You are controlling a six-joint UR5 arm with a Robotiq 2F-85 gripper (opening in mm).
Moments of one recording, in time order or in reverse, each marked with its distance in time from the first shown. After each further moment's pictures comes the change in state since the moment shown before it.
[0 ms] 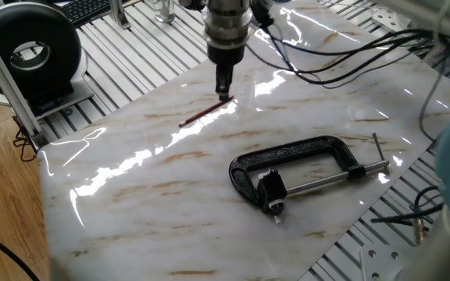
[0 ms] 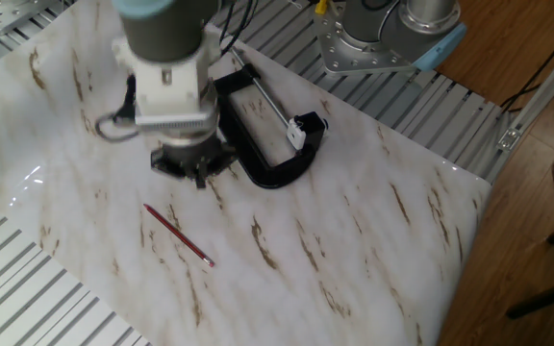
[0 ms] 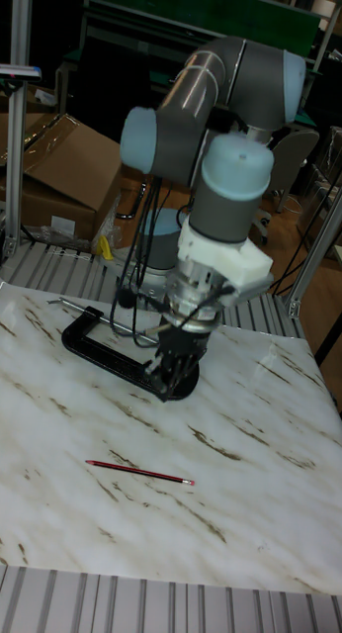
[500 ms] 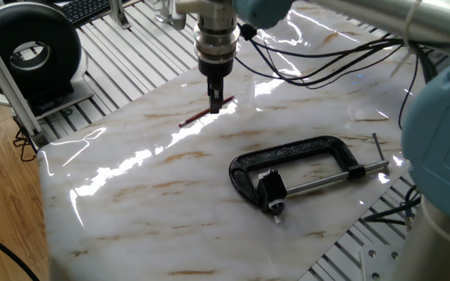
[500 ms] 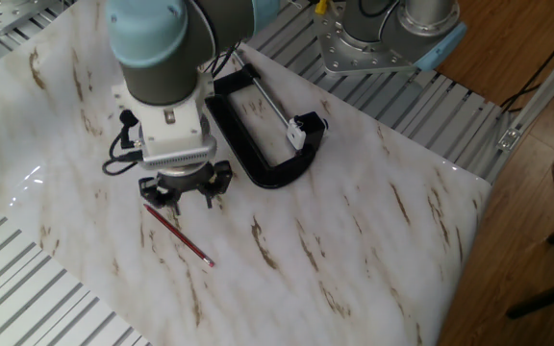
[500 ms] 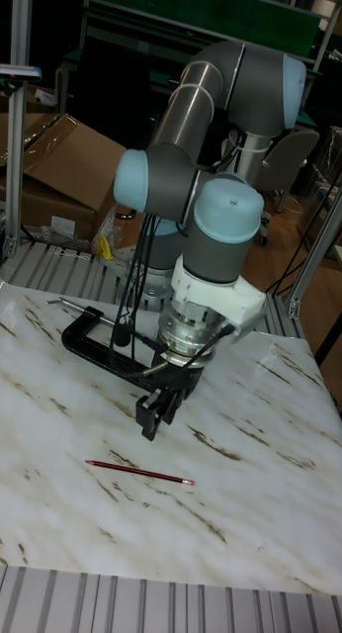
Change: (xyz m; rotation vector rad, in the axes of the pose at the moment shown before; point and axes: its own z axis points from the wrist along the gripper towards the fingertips) arm -0.015 -0.020 0.038 0.039 -0.011 -0.120
